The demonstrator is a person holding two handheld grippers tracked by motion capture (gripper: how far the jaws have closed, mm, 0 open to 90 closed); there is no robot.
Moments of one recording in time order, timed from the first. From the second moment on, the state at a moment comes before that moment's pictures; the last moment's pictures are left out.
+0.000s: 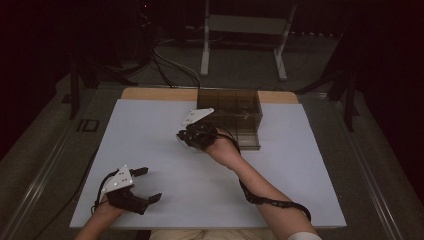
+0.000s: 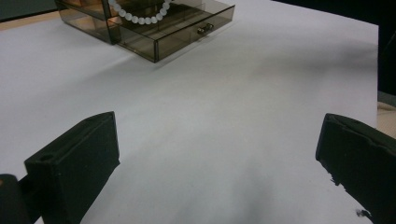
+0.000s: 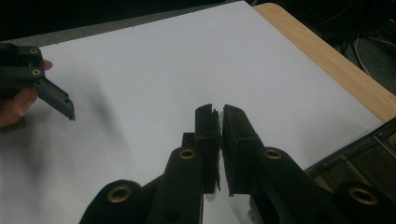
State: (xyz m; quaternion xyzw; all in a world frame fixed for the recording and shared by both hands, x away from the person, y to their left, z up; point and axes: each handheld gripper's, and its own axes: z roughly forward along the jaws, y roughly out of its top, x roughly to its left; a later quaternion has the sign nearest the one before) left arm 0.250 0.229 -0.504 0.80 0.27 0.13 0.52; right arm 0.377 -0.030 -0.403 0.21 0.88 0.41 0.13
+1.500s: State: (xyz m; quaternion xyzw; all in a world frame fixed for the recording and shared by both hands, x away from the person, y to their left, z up) left arm 0.251 0.228 -0.505 0.80 0.27 0.13 0.52; right arm 0.383 -0.104 -0.380 0.27 0.85 0.42 0.17
